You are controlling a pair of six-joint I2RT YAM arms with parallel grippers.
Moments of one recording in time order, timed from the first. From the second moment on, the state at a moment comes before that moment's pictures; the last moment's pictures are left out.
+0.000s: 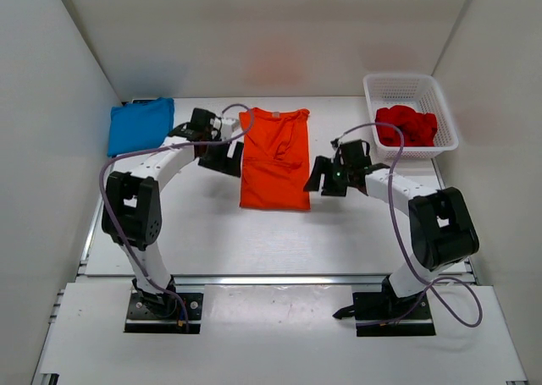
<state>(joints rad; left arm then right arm) -0.27 1.82 1.42 -0.60 0.27 0.09 0.31 1.61 0.97 -0.21 -0.35 0.45</state>
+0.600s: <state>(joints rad) -0.34 1.87 1.19 -0.51 0.42 -0.10 0.36 1.68 0.85 -0.10 -0.43 0.62</state>
